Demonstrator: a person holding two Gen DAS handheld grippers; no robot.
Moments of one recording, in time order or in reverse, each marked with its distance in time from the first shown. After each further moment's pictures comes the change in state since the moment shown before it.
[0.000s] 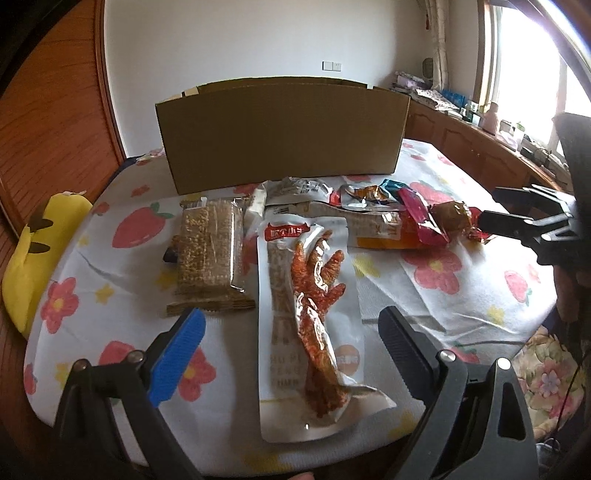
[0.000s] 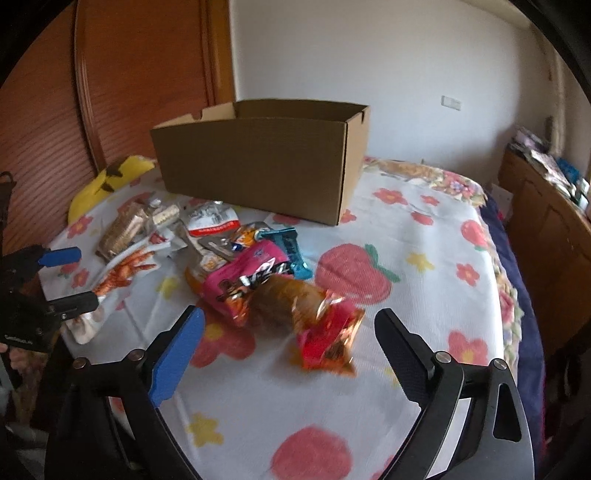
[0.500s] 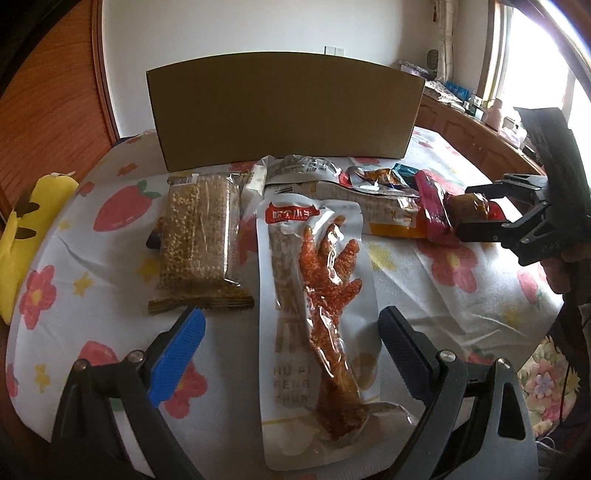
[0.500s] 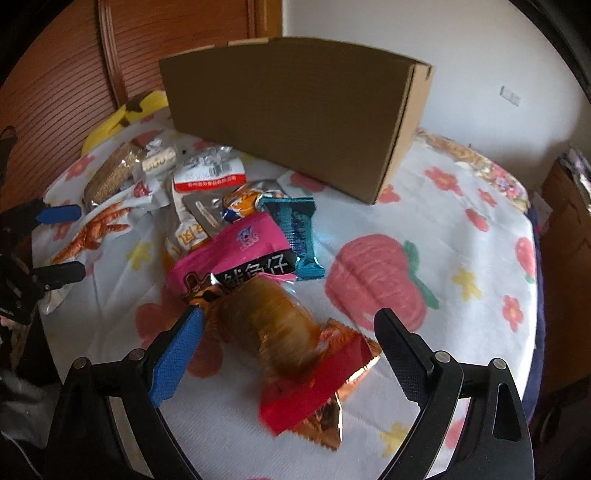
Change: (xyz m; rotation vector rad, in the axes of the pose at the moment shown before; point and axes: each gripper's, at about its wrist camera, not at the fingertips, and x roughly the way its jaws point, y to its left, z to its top) left arm 0.028 0.012 0.003 -0.027 0.067 -0.032; right arm 0.066 -0.007 0.018 -0.163 0.213 0.127
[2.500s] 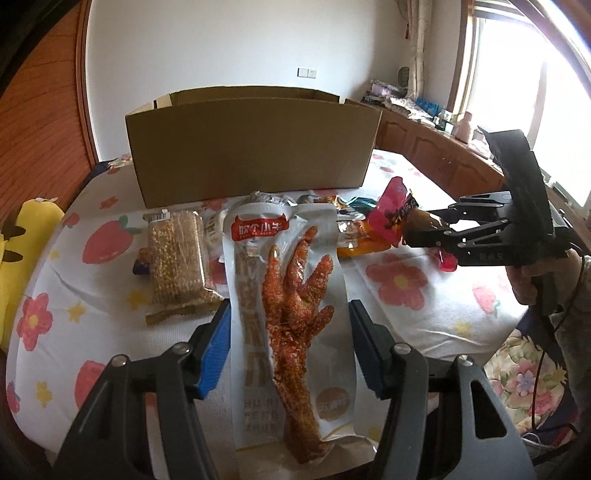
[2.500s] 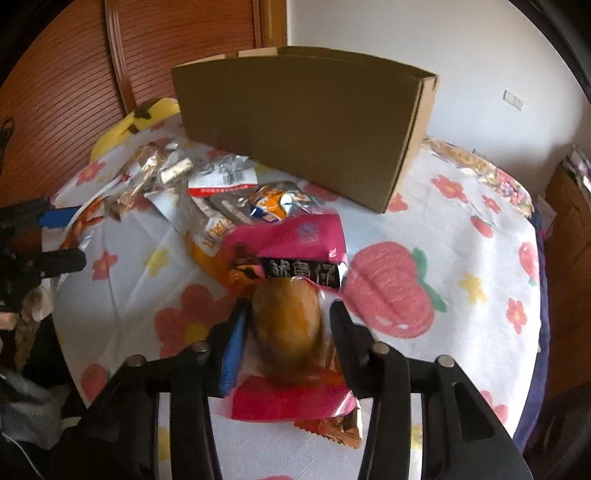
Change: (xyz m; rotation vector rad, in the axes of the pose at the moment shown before) left arm -0.032 -0.011 0.007 0.046 -0.094 -0.102; right arm -0.010 0.010 -0.003 -0.002 -0.044 -0.018
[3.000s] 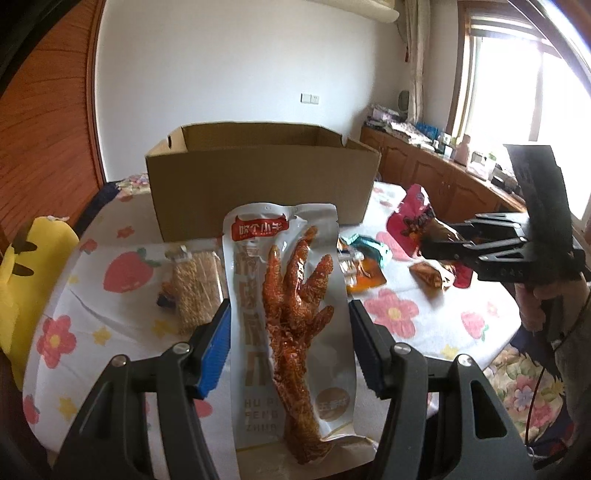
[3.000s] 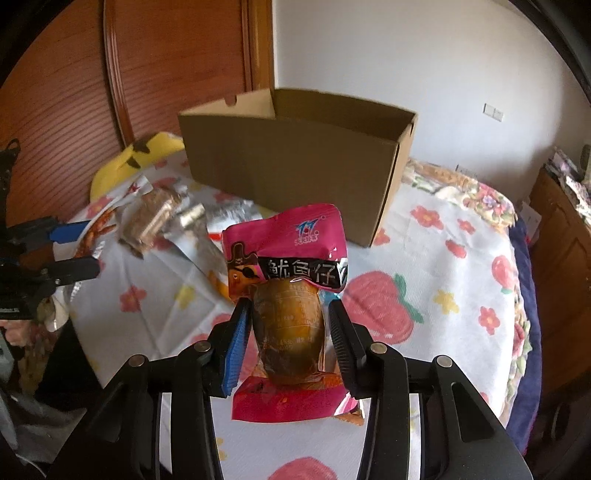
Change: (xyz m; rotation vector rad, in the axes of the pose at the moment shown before) left arm -0.027 0.007 0.016 -0.011 -0.108 0.015; right arm -0.048 0.012 0.009 0.050 -0.119 -0.020
